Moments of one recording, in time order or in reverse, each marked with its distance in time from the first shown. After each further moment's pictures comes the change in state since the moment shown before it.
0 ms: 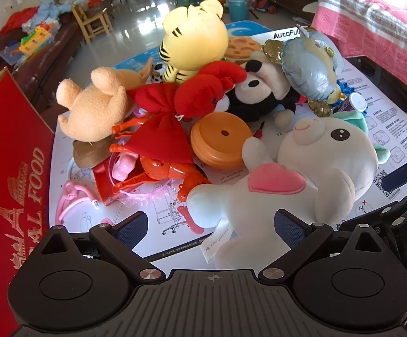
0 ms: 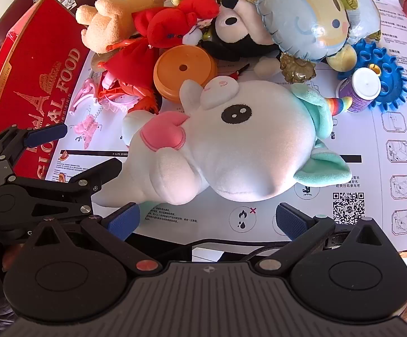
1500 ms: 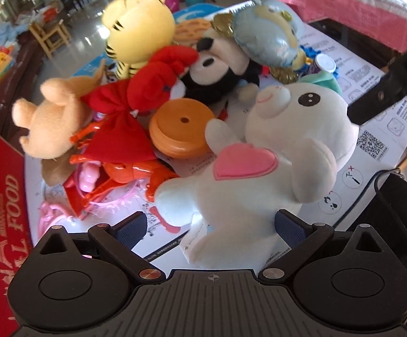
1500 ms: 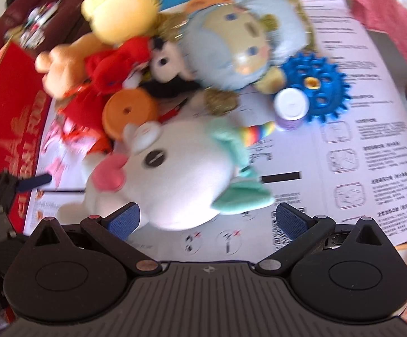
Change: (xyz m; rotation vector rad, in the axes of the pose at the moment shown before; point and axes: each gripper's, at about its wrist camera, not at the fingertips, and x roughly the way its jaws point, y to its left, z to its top) left arm 0.025 -0.023 -0.001 0.185 0.063 -0.091; right arm -0.029 -0.057 0.015 0.148 -0.104 -0.090
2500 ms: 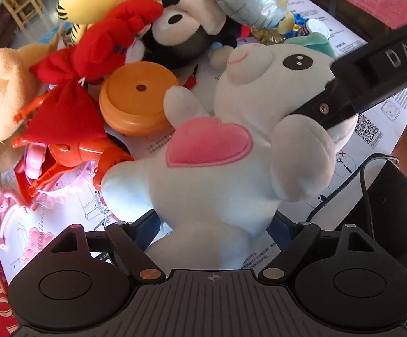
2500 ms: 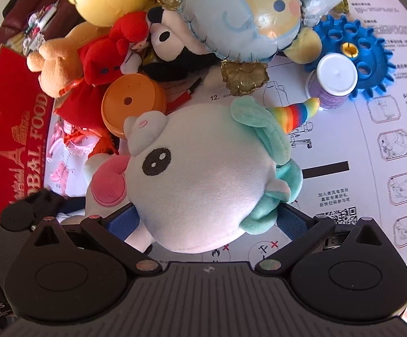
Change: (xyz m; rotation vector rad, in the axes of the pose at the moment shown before) left arm 0.046 -0.012 0.007 -0.003 0.128 -0.114; right arm 0.058 0.005 0.006 0.070 0.088 0.122
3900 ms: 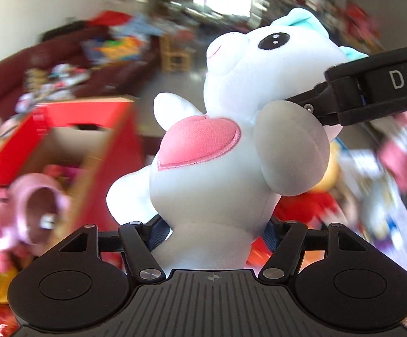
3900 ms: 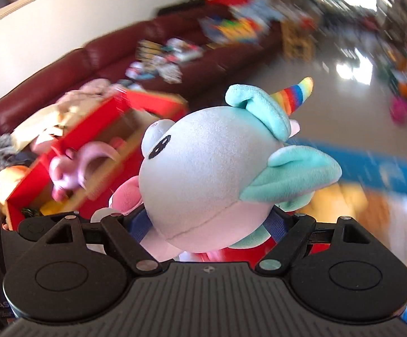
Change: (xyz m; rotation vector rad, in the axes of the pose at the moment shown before) left arm -0.205 0.147 -0.042 -0.587 -0.520 0.324; right arm -0.111 0.316 0.048 -0.802 -0.416 0.155
